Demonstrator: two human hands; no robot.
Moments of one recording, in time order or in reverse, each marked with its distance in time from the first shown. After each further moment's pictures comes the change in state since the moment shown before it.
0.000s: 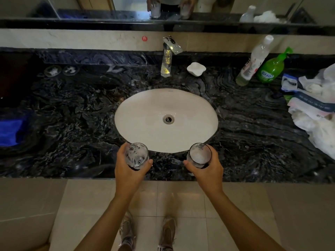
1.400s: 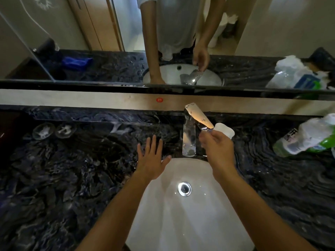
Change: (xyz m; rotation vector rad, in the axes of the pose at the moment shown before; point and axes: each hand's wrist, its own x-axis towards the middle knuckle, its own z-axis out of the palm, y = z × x) left_hand 0.395 0.028 0.118 1.027 -0.489 0.298; right_hand 0.318 -0.203 0.120 0.347 0.022 0.223
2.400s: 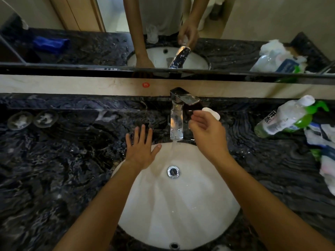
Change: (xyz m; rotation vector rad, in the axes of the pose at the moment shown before) left_hand -0.019 0.008 -0.002 0.029 -0.033 0.004; right_hand -0.018 -0.013 -0.024 -0.300 -0.124 -0.304
